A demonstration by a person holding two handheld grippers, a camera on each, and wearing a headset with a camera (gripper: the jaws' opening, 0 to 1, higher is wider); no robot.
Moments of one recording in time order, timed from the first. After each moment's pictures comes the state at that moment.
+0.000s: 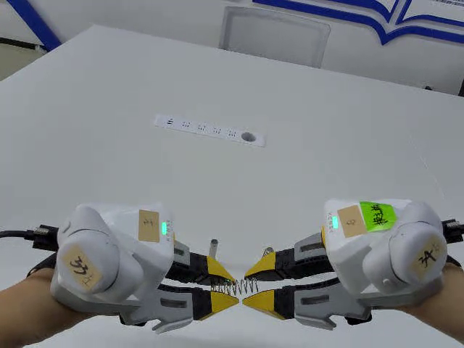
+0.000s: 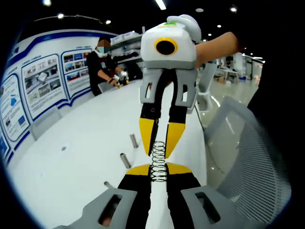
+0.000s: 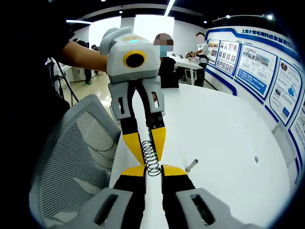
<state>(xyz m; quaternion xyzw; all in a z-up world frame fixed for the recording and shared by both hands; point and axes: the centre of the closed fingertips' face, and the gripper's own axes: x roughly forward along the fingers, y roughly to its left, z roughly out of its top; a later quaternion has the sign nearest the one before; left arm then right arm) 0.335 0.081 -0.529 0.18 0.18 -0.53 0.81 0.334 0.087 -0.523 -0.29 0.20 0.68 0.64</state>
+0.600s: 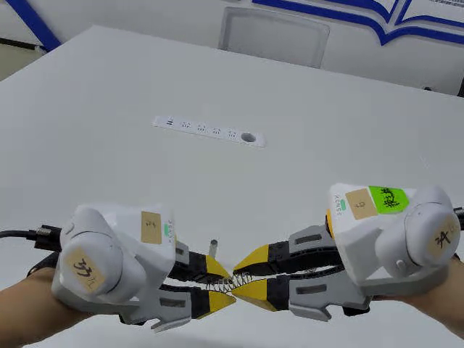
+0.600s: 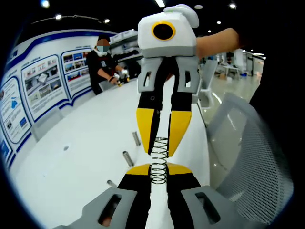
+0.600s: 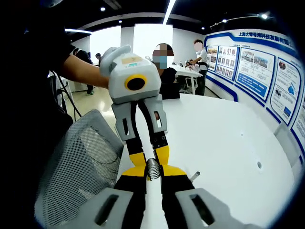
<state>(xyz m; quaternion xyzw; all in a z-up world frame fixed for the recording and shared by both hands) 0.340 0.085 -0.532 0.19 0.19 -0.52 0.81 0.327 0.107 -0.501 -0.24 0.18 0.70 0.65</state>
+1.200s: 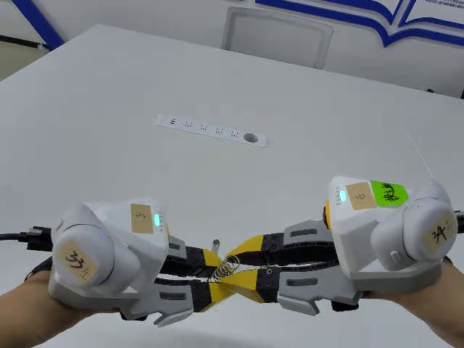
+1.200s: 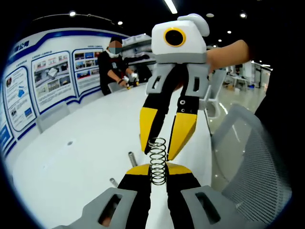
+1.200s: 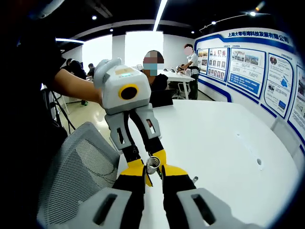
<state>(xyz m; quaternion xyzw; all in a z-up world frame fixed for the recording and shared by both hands) 0.346 0.093 -0.526 0.14 0.18 -0.50 0.84 0.336 0.114 -0.491 -0.19 0.18 0.68 0.68</state>
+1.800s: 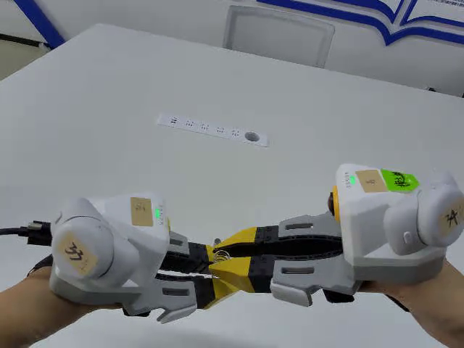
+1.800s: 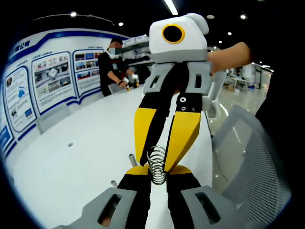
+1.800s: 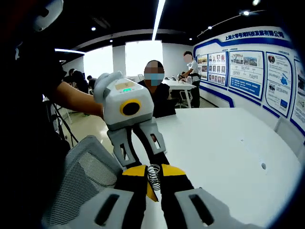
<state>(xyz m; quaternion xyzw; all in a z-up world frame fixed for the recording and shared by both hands) 0.348 0.090 -0.525 0.16 0.18 -0.49 0.84 0.330 0.132 -0.480 -0.18 0.16 0.70 0.67</state>
